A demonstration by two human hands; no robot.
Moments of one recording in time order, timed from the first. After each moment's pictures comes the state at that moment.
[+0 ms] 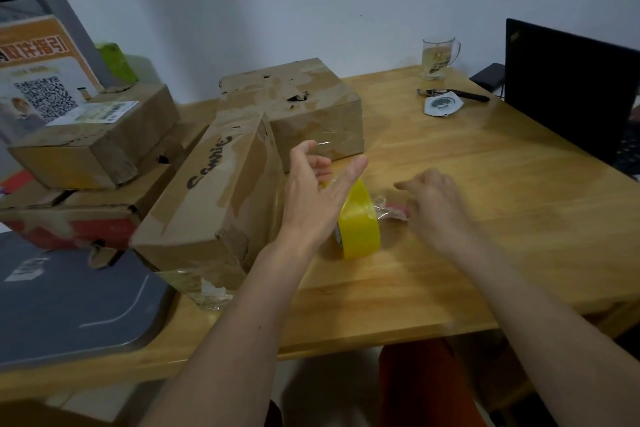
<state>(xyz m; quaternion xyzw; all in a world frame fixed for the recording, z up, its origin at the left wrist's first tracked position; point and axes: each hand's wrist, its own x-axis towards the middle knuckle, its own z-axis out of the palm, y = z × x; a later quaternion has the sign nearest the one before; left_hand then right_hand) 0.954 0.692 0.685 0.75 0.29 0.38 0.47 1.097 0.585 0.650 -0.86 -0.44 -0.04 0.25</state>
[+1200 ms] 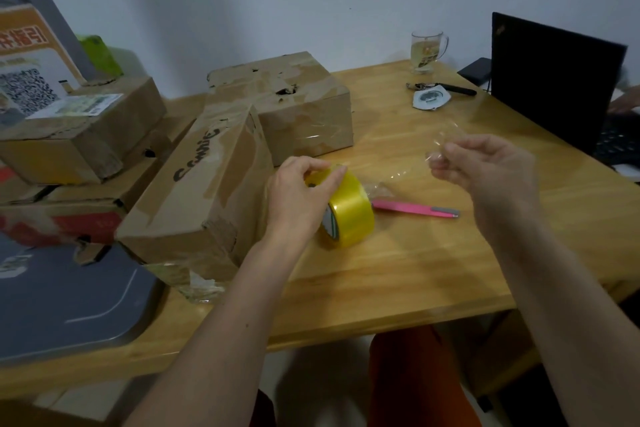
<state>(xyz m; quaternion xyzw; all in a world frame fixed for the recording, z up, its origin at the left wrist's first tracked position) 0.952 0.698 0.676 0.80 0.34 0.37 0.33 1.099 0.538 0.689 -0.57 -0.22 0.13 0.78</state>
